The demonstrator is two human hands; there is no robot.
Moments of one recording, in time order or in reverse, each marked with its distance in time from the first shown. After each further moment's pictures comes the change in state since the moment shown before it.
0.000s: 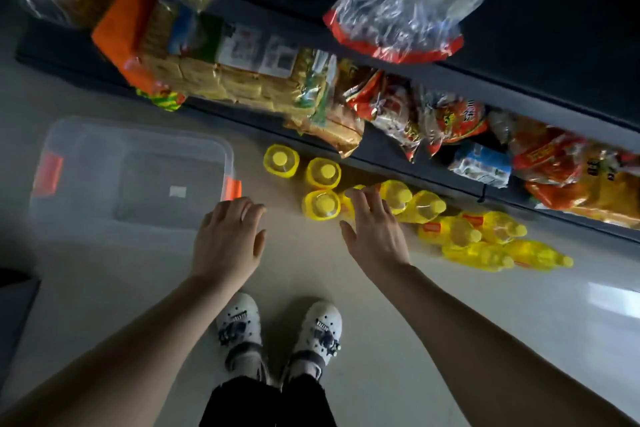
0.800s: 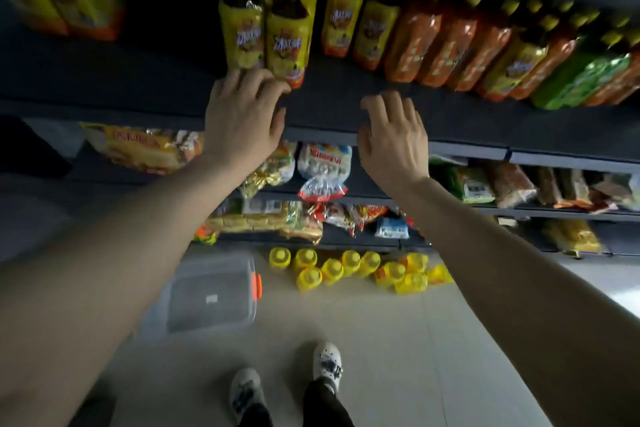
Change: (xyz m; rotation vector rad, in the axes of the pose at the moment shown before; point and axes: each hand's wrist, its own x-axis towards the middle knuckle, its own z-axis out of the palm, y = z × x) left_hand 0.022 0.061 -0.570 0.064 0.742 0.473; right_hand -0.069 -0.254 -0.488 -0.387 0.841 -0.116
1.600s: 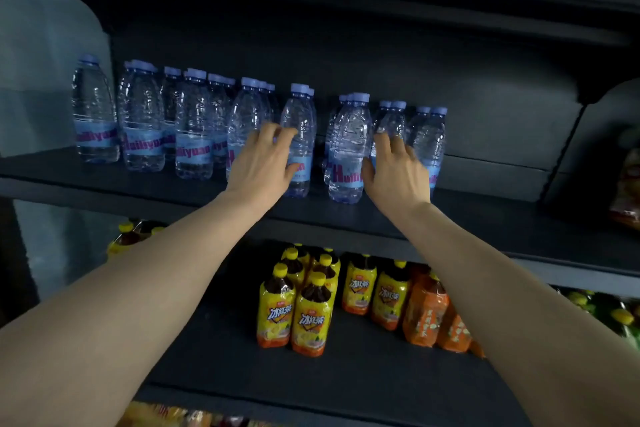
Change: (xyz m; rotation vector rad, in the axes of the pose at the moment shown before) left_hand 0.306 -0.097 -0.167 0.125 0.257 -0.113; right_hand 0.366 0.008 -0.134 -0.115 0.324 0.010
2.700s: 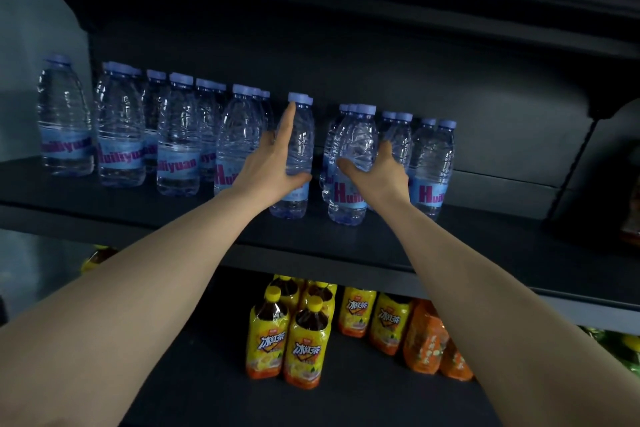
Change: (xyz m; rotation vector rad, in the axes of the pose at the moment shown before) left_hand 0.048 -0.011 0.033 -0.420 -0.172 -0.112; right_hand 0.052 -0.013 0.038 0.590 -0.229 0.439
